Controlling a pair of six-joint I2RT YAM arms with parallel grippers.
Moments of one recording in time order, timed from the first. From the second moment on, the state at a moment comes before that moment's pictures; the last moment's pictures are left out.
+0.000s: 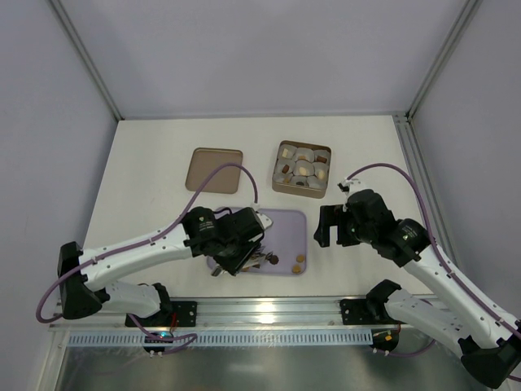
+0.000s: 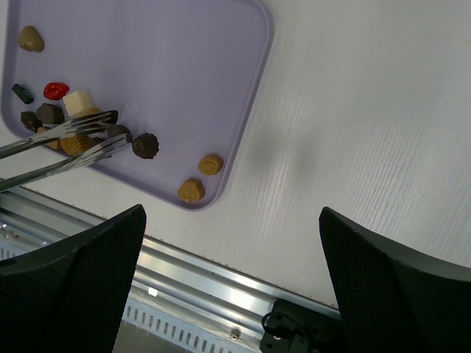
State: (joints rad) left arm -1.16 1.29 1.19 -1.15 -0.07 -0.40; right arm 0.62 0.80 0.84 -0.86 0.04 0.45
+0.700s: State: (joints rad) left arm -1.17 1.33 1.21 -1.16 -0.14 -0.40; right arm 0.62 0.78 0.84 -0.86 0.04 0.45
